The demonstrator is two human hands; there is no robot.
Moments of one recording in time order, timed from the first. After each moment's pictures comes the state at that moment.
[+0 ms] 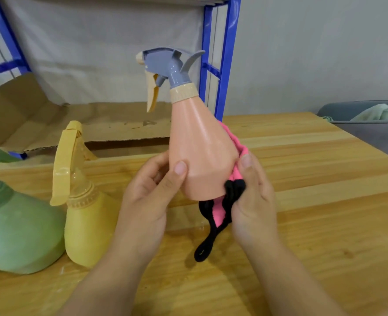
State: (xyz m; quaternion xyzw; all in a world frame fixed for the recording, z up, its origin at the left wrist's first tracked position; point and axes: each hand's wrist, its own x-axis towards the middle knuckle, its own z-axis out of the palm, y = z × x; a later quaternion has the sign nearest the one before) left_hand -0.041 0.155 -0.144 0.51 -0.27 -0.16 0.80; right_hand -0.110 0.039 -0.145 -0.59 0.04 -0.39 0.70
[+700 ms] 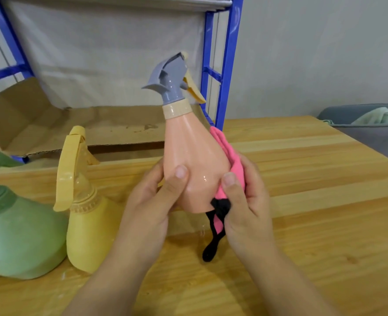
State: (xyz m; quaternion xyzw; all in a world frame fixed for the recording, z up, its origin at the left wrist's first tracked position) left_hand -0.042 0.157 -0.137 0.52 -0.26 -0.19 0.79; right_hand -0.105 0.040 -0.160 -0.70 0.04 -0.43 0.56
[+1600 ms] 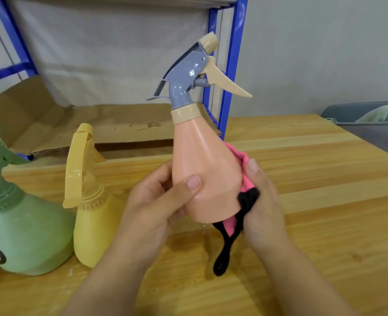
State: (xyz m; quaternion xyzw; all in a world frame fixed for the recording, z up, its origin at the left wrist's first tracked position) left_hand -0.039 0.167 -0.140 0.48 -0.28 -0.27 0.79; right_hand -0.106 0.032 -0.153 -0.60 0.01 -0.32 0.73
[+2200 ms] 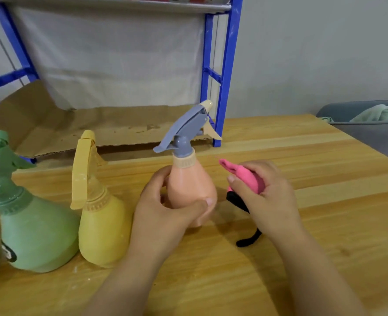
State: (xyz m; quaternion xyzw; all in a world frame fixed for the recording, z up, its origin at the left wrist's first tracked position) left_hand -0.047 0.153 -0.155 0.70 -0.21 -0.09 0.67; right_hand -0.124 -0.010 -0.157 -0.84 0.19 -0.35 0.37
